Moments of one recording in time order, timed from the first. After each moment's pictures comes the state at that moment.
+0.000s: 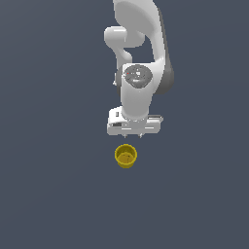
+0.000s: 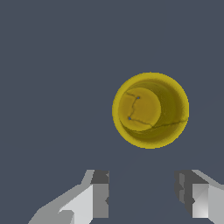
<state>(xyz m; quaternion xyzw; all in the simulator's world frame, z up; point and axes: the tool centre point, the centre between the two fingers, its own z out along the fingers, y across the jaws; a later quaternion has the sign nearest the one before) 0.007 0.035 0.159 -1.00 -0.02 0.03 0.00</state>
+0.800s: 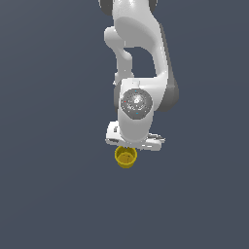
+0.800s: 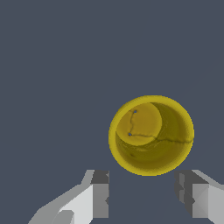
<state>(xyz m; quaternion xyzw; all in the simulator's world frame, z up) 0.052 0.033 0.143 -0.99 0.08 0.08 0.01</state>
